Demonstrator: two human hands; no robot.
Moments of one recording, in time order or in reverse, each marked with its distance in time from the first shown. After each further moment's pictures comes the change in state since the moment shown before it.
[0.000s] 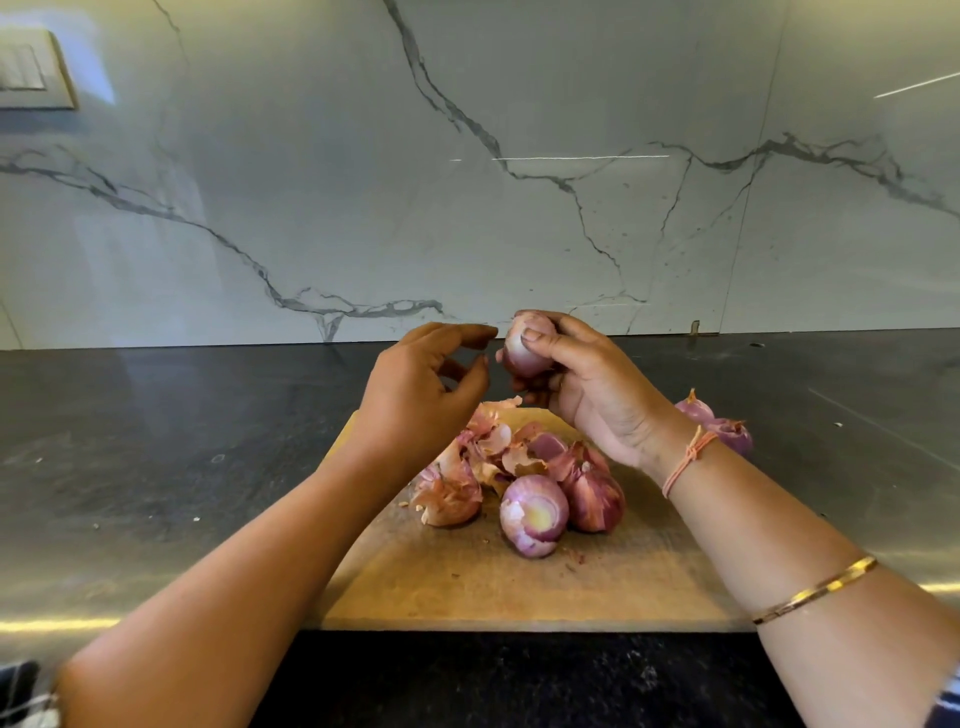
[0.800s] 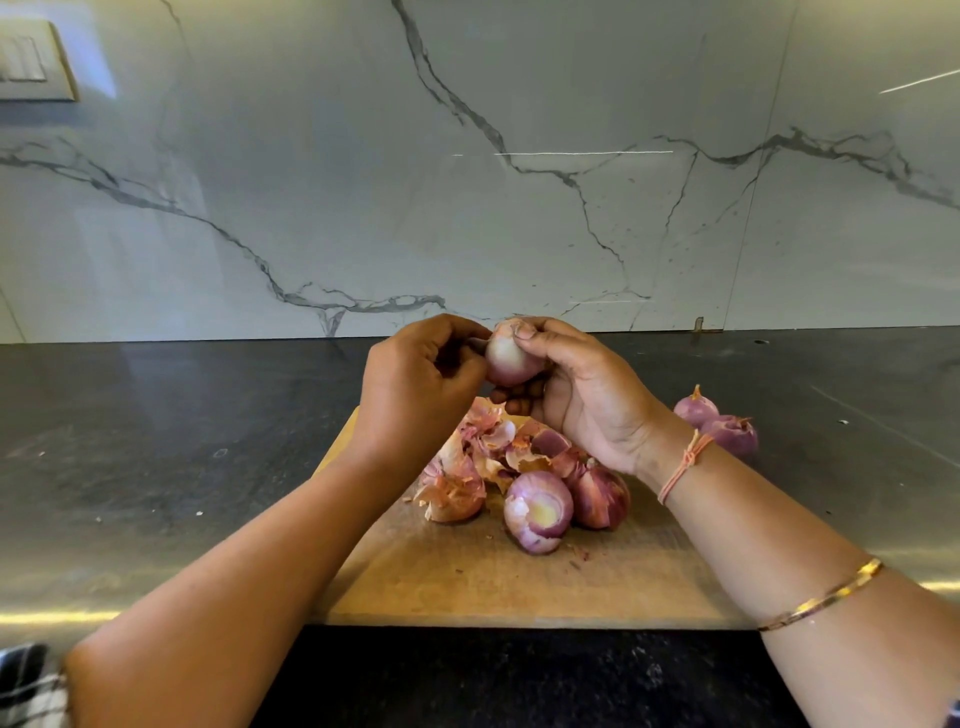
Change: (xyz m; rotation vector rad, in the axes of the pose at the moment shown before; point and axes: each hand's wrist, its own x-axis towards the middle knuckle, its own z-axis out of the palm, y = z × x) left_hand -0.002 0.003 0.002 -0.048 0.164 0.003; right_hand -0.007 -0.001 0.012 0.106 -0.089 0.048
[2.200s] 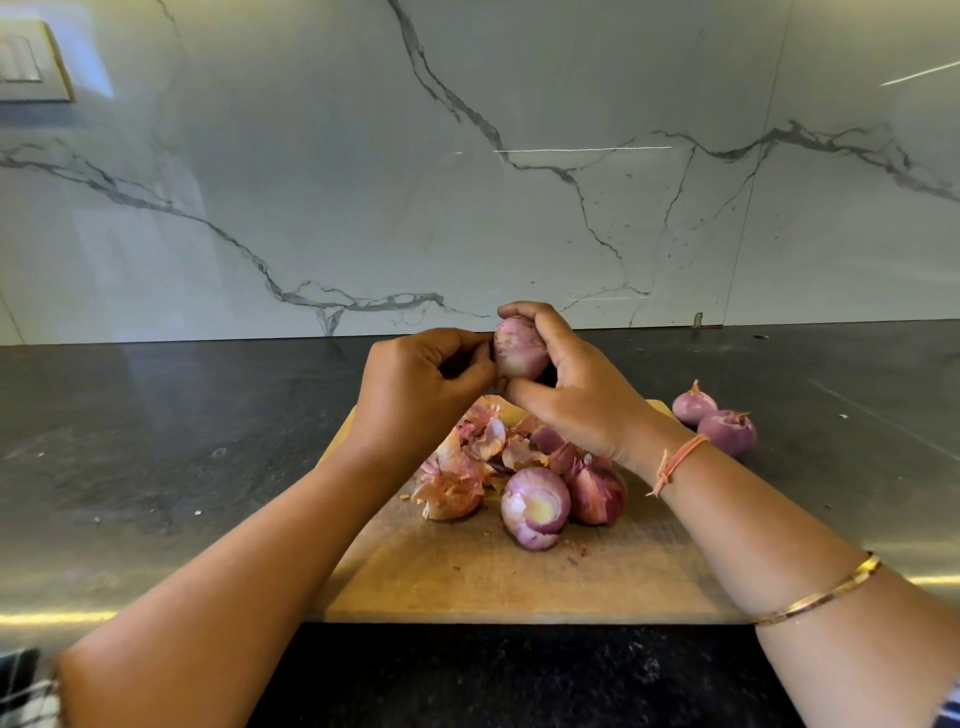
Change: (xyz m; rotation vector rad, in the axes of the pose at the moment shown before) left_hand -0.002 0.000 -0.002 -0.008 -0.055 0.084; right_hand 0.001 0.008 -0.011 -0.828 0.024 -0.317
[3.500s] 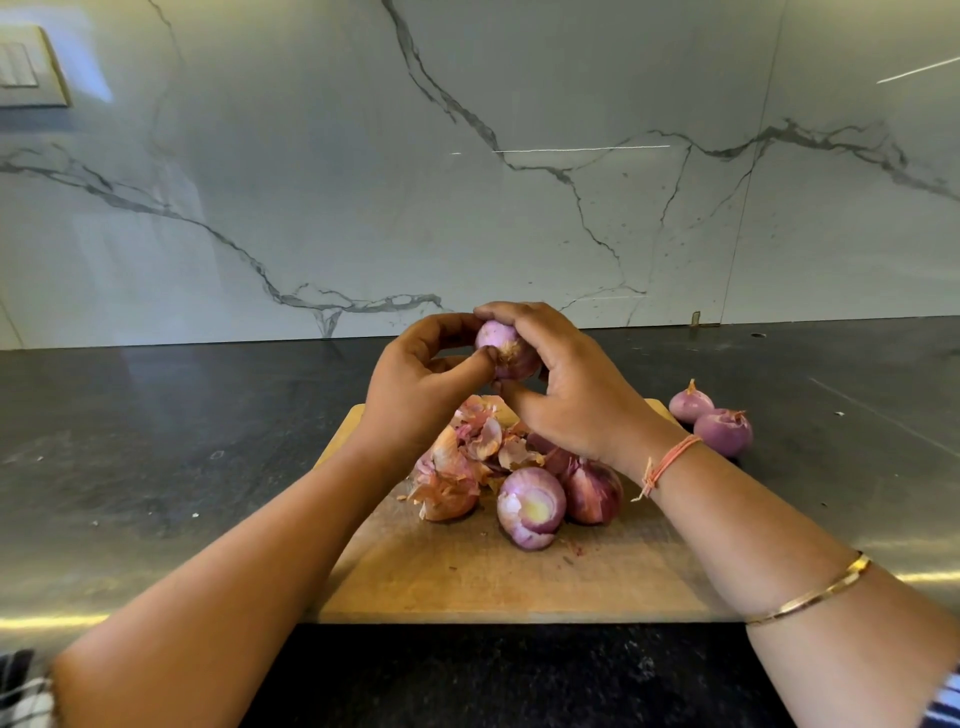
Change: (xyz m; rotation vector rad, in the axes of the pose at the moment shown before) left_hand 0.003 0.006 0.003 -0.438 -0.122 -0.340; right_hand 0.002 0.006 0.000 -0.233 0.064 -0.286
